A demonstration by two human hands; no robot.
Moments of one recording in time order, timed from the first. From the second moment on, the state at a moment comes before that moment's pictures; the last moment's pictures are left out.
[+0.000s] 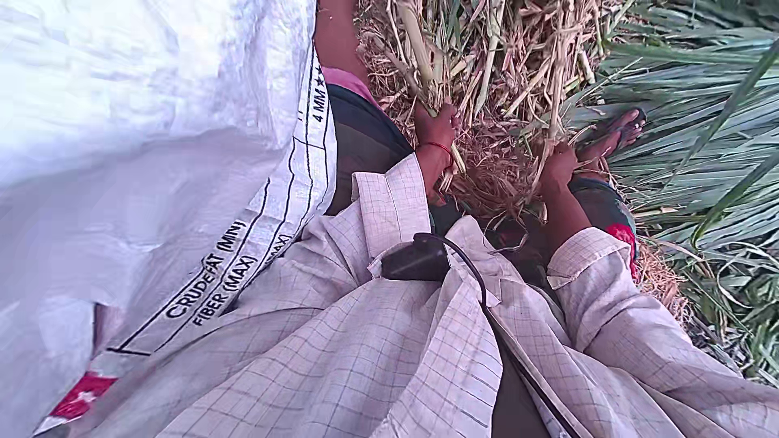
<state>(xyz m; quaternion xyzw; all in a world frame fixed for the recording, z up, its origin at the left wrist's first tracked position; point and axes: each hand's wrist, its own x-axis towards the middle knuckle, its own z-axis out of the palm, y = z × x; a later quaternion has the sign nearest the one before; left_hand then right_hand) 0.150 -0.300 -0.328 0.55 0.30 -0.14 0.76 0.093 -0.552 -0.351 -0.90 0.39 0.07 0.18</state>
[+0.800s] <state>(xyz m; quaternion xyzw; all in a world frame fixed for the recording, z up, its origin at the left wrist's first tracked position) 0.127 -0.287 -0.313 0.61 0.02 -0.25 0.75 0.153 -0.414 -0.285 -0.77 0.17 0.04 0.61</state>
